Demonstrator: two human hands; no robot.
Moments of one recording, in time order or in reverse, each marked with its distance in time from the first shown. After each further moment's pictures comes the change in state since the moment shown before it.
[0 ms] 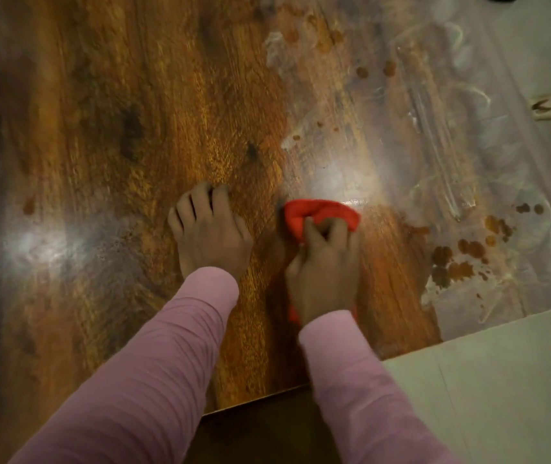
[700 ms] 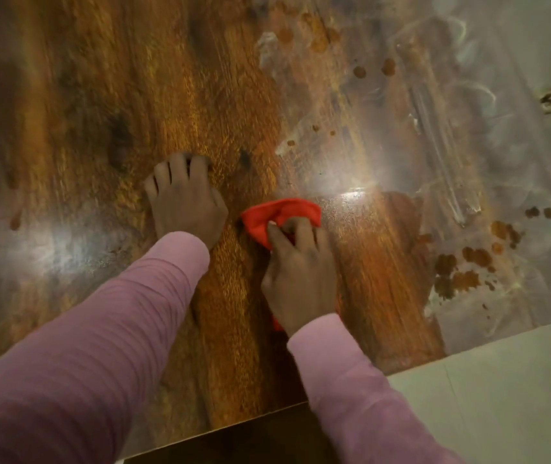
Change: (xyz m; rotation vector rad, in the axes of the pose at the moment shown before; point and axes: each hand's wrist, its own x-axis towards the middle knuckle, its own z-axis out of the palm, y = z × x) left_hand 0.062 -0.010 -0.002 0.062 -0.020 0.054; right_hand 0.013 -0.009 0.004 0.075 -0.068 -0.257
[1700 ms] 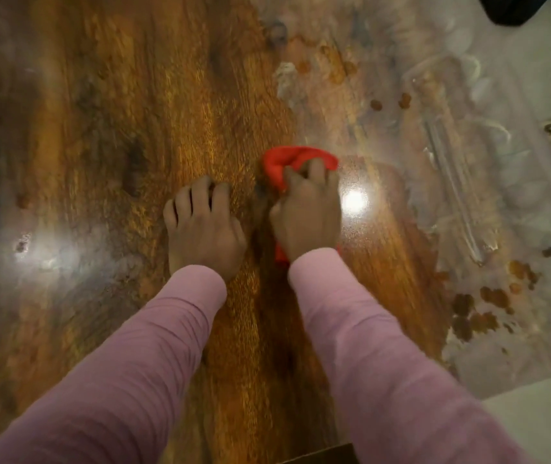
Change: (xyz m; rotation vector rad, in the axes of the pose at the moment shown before) left_hand 0.000 -0.001 0.008 -0.016 0.020 0.048; right_hand 0.118 -0.001 0.025 -0.054 0.067 0.103
